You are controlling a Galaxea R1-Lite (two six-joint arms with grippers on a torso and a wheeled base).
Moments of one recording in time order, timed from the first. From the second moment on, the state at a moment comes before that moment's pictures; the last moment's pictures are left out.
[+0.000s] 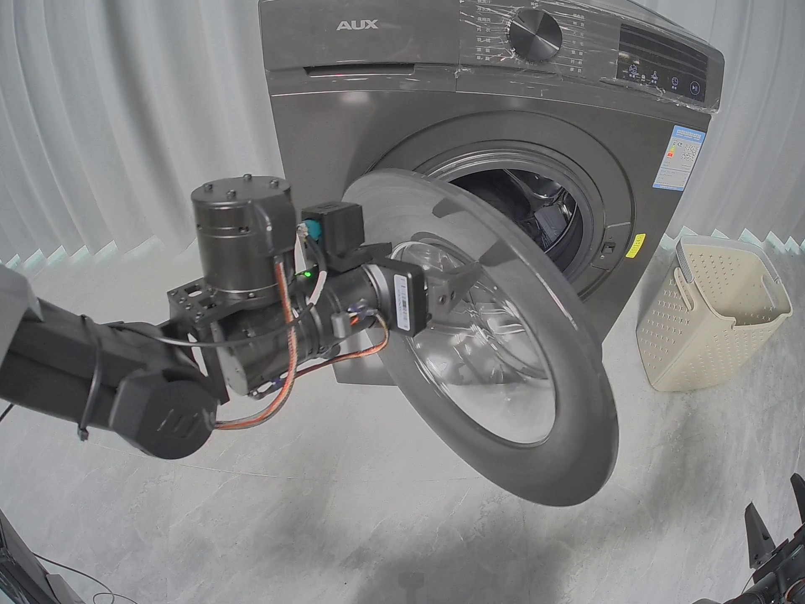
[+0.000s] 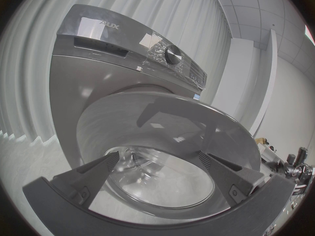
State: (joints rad) left arm -0.69 1.81 -1.02 -0.74 -0.03 -0.12; right arm 0.00 0.02 -0.02 0.00 0.01 0.01
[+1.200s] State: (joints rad) left arm -0.68 1.30 -0.53 -0.75 0.11 -0.15; right arm 0.00 0.02 -0.02 0.00 0.01 0.00
